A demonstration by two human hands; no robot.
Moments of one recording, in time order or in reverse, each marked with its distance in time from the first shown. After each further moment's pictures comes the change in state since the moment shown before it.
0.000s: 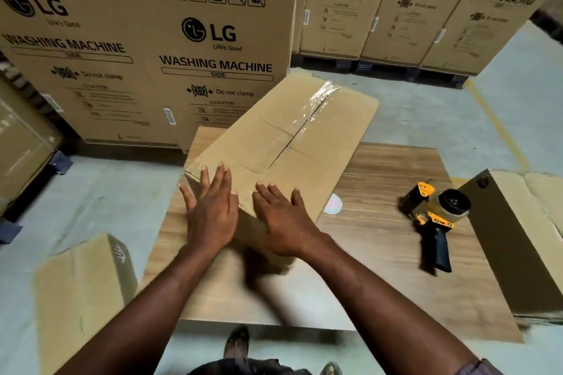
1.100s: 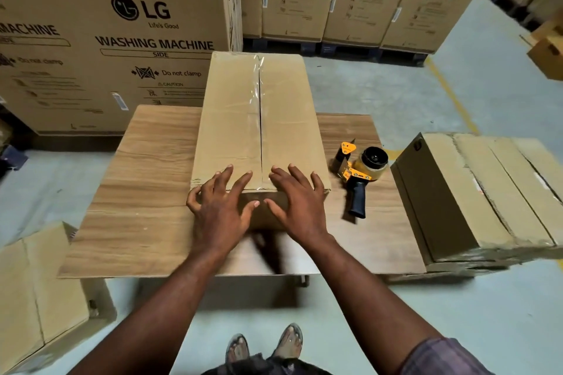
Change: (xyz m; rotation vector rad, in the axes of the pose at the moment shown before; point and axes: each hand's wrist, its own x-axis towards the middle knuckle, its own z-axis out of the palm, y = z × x) left_hand -0.115 0.193 0.058 0.153 0.085 0.065; right_hand -0.151 0.173 0.077 0.136 0.697 0.128
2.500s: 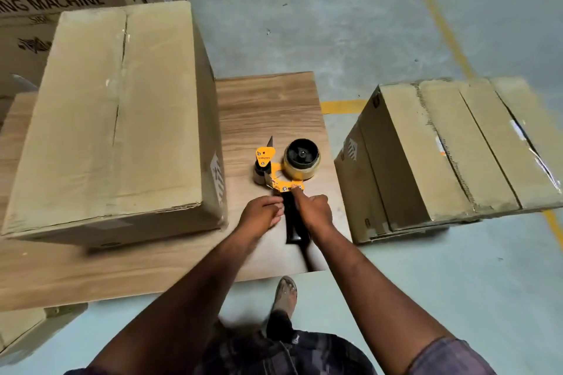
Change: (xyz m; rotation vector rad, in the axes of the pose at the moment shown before) left_hand 0.020 0.262 0.194 -1.168 -0.838 -0.816; right_hand -0.039 0.277 -0.011 0.735 -0.185 1.286
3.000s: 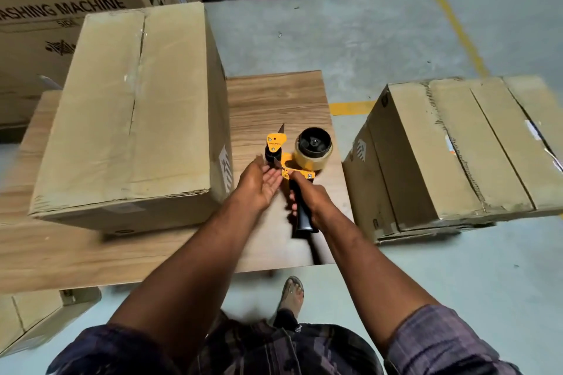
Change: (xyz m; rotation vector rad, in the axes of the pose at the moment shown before) left_hand -0.011 0.074 0.002 -0.724 0.069 -0.136; right_hand -0.011 -0.025 0.001 0.301 -0.319 0.076
